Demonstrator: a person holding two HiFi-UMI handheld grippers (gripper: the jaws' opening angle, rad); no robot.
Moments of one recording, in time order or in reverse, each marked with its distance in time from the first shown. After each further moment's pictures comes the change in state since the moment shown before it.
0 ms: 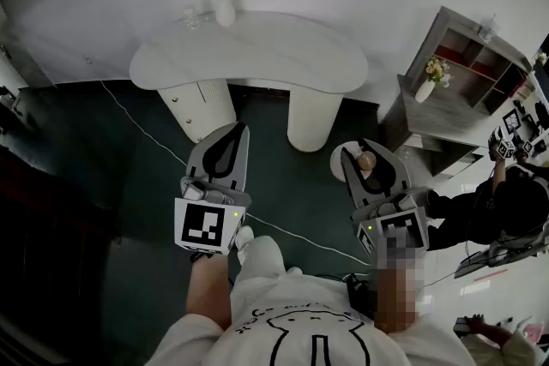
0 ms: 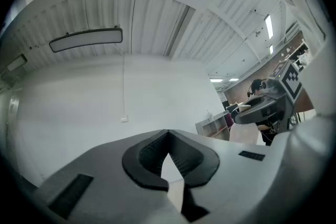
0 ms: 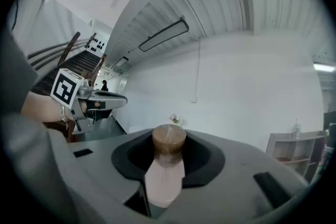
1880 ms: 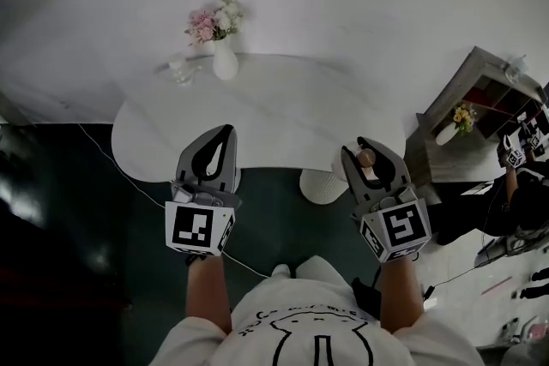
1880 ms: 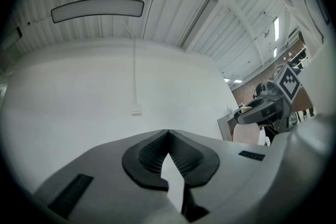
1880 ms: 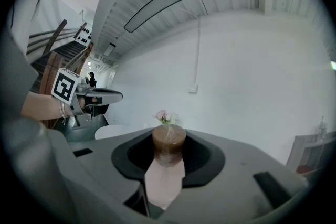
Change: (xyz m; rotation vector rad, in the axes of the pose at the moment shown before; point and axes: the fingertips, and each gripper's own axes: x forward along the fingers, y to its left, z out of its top) left arm 0.281 0.302 -0.126 -0.007 -0.023 -0.031; right arm 0.407 -0.079 -0.017 -0.005 0.070 -0.047
